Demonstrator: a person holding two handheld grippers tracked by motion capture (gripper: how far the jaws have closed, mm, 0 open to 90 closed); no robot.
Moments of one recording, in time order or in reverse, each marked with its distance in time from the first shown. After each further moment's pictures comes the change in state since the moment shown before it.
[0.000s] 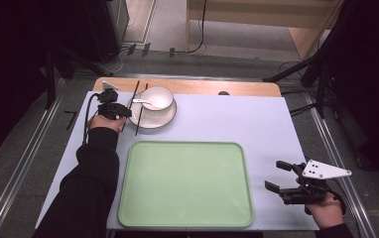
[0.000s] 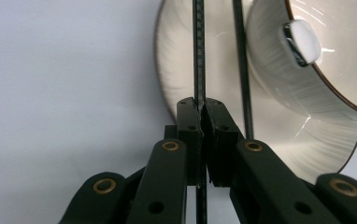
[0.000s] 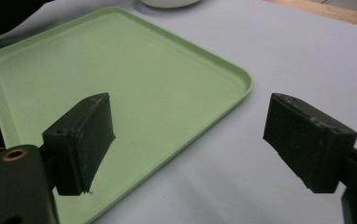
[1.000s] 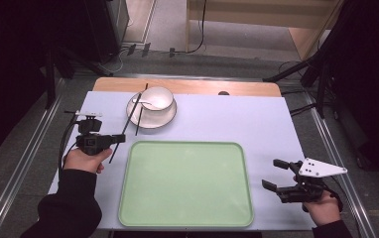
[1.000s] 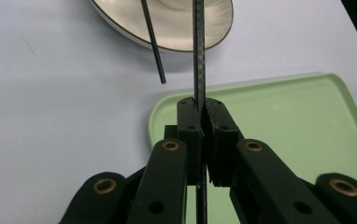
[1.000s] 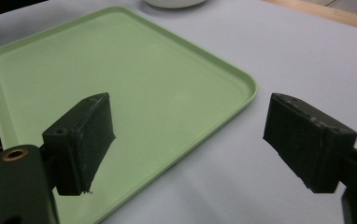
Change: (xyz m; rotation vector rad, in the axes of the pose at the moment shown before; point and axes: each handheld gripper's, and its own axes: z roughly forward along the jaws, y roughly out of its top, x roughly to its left) left arm -0.016 -0.106 -0.088 -0.081 -0.210 0.133; right arm 0.000 0.005 0.007 0.005 0.011 -0.018
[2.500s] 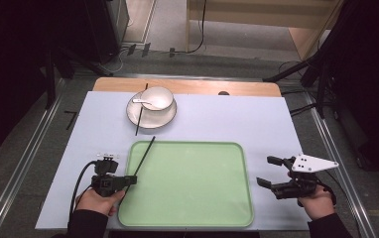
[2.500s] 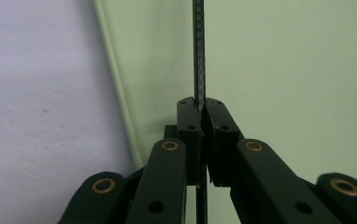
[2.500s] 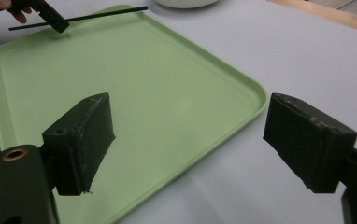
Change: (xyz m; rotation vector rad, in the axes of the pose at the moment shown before) left arm -0.030 -0.097 0.027 0.181 0.025 -0.015; right arm -0.003 0.009 0.014 0.012 0.037 -0.036
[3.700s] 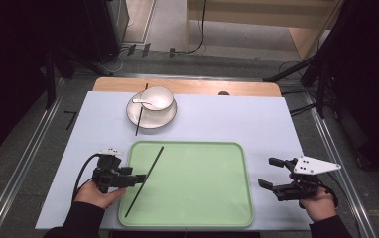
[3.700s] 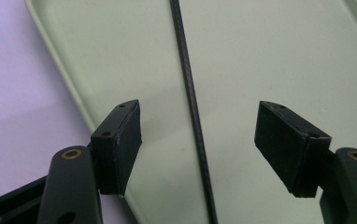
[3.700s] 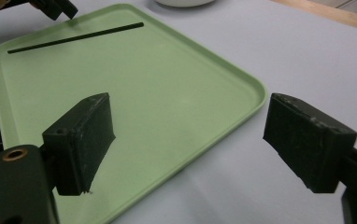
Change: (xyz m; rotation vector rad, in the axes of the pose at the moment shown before) left arm 0.005 0.020 -0.003 -0.041 -0.097 0.229; right arm 0.002 -0.003 -0.005 0.003 -0.007 0.005
